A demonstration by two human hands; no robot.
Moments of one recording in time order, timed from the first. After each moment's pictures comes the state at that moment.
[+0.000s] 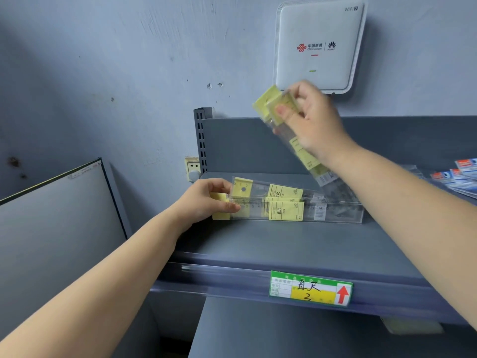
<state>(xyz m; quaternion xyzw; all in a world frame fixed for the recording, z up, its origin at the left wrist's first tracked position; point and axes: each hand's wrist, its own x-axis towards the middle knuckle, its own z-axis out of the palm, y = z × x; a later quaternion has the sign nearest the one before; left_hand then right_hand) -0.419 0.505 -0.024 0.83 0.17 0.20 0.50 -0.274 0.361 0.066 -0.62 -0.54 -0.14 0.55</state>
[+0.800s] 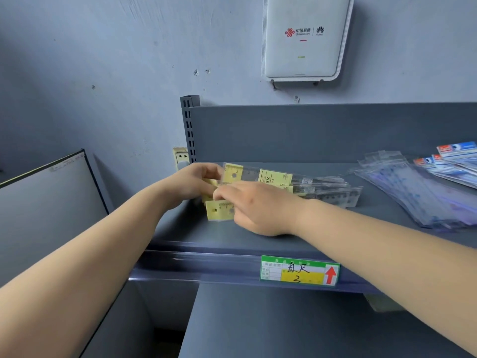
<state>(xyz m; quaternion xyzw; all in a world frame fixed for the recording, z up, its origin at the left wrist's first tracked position) -0.406 0.527 -0.019 0.85 0.11 0.11 0.50 -0.324 0.361 -0.023 -0.66 -0.73 -0.11 0.13</state>
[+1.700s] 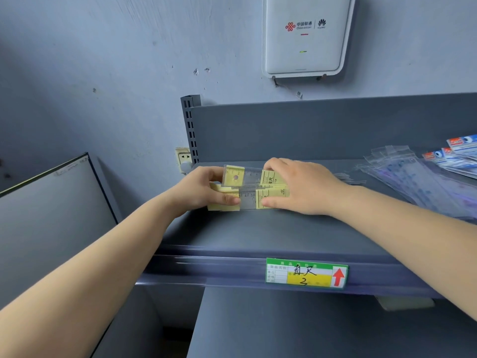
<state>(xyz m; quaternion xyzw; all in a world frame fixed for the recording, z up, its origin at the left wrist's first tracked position) -0.402 0.520 -0.028 0.87 0.10 0.14 0.47 -0.282 0.335 -0.011 -0.82 -0.56 -0.12 0.09</state>
